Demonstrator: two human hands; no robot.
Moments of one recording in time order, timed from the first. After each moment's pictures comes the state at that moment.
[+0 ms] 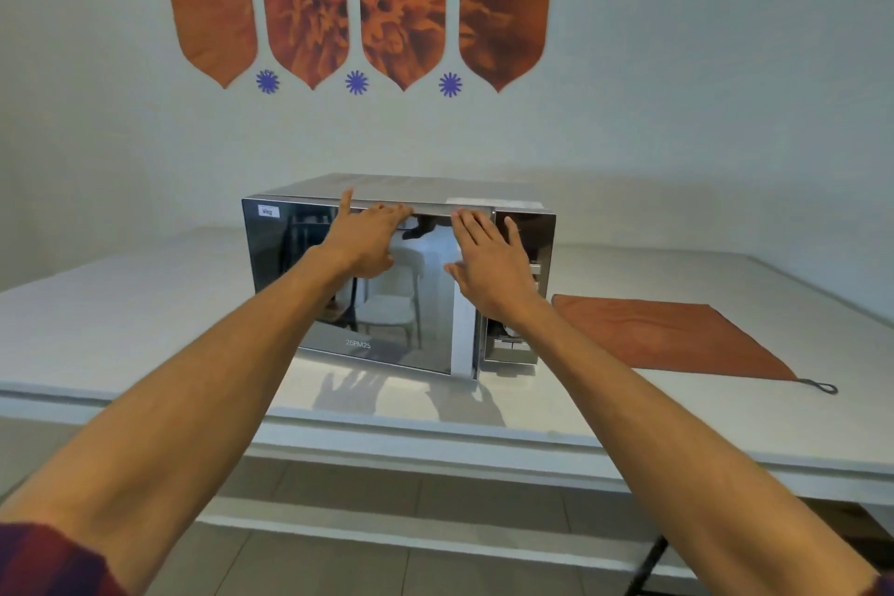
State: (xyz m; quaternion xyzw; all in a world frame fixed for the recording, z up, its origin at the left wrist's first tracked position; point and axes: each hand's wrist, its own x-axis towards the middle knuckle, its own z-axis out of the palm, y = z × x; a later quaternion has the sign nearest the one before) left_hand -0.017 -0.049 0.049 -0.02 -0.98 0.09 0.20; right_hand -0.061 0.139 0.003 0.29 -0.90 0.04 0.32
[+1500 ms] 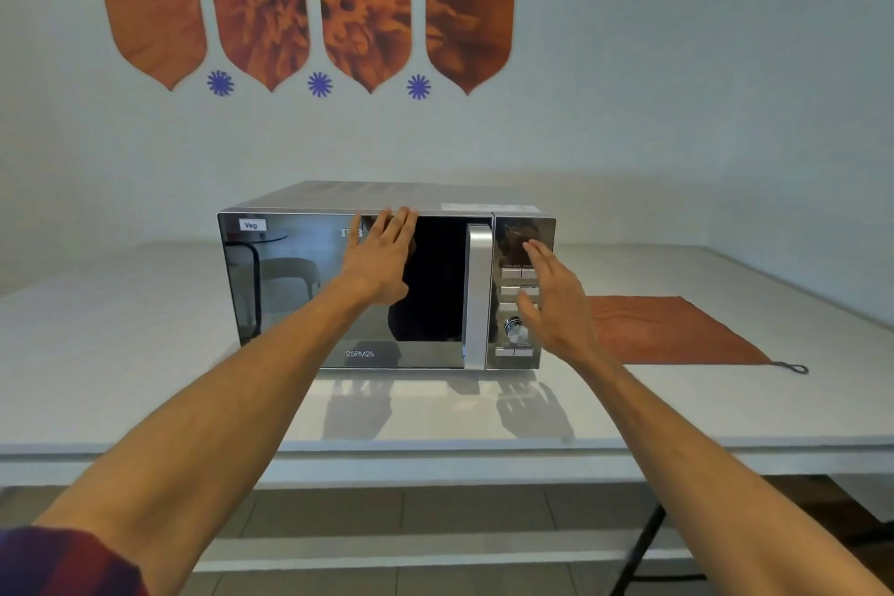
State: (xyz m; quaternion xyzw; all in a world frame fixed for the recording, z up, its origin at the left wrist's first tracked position) left_hand -0.066 -0.061 0.016 -0.06 -0.97 0.06 0.22; right_hand -0.082 0.194 -0.051 0.20 -0.88 0.24 0.36
